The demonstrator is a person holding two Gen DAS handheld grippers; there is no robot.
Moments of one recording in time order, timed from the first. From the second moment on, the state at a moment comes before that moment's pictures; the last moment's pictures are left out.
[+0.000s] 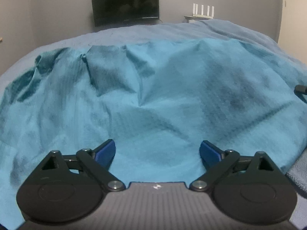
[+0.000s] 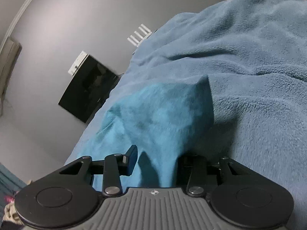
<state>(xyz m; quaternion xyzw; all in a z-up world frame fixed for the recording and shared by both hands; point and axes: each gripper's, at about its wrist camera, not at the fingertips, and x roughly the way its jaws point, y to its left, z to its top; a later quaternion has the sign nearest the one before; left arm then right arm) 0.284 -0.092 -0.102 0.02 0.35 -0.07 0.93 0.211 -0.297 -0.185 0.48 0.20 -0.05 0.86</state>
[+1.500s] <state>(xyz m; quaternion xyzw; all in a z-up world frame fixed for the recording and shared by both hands) 0.295 -0.074 -0.059 0.01 0.27 -0.02 0.96 0.213 -0.196 -0.053 0.24 0.08 0.29 0.92</state>
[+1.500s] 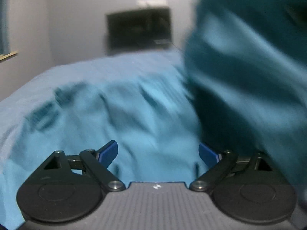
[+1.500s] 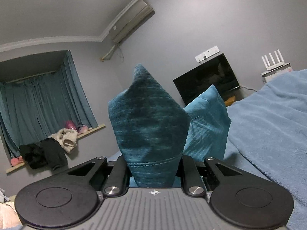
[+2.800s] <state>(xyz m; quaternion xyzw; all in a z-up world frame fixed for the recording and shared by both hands) 0.247 0.158 -0.020 -0.13 0.35 0.07 0.93 0.140 -0.015 -0.088 -0.14 0.11 0.38 0.91</state>
